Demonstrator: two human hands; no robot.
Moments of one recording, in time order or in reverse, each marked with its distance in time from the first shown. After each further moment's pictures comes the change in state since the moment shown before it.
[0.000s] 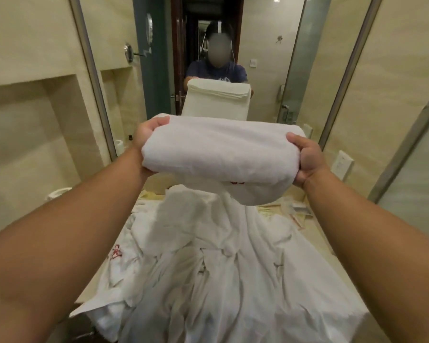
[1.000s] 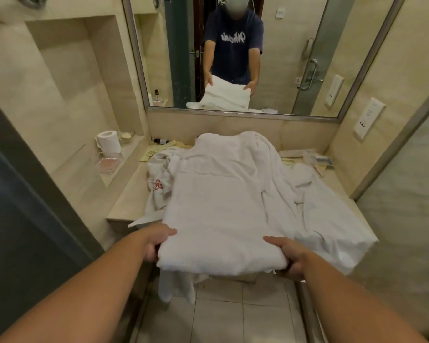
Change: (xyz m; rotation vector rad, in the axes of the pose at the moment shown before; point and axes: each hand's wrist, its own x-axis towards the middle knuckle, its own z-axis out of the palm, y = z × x) left_hand -0.115 -0.205 -0.274 0.668 0.004 -0.714; right_hand -0.212 0.295 -0.100 -0.378 0.162 0.934
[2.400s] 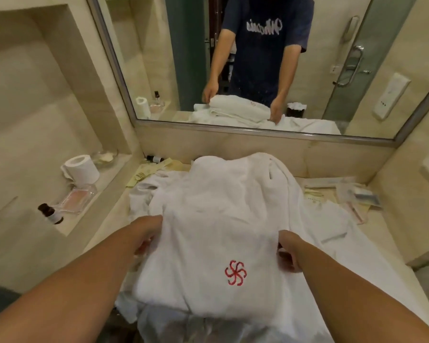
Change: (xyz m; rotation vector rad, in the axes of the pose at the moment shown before) left_hand 0.193 0.192 -0.010 0.157 0.415 -0.096; right_hand 0.168 -0.243 0.010 -0.280 0.125 0.030
